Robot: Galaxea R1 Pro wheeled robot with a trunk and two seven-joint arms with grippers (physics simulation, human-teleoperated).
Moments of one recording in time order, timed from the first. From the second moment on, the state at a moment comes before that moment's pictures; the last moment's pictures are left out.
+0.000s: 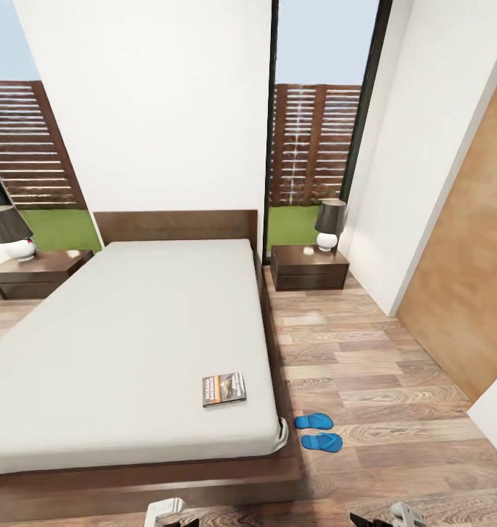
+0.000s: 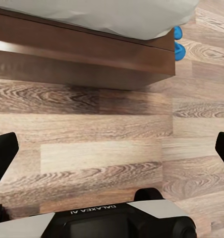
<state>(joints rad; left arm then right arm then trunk) -0.44 0.01 0.60 -0.02 -0.35 -0.16 -0.44 -0.34 -0.20 -0.45 -0.24 0.04 0.06 0.72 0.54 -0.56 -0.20</state>
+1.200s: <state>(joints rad) -0.44 0.01 0.60 -0.02 -0.35 -0.16 -0.44 -0.34 -0.20 -0.45 -0.24 0.04 0.06 0.72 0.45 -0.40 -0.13</state>
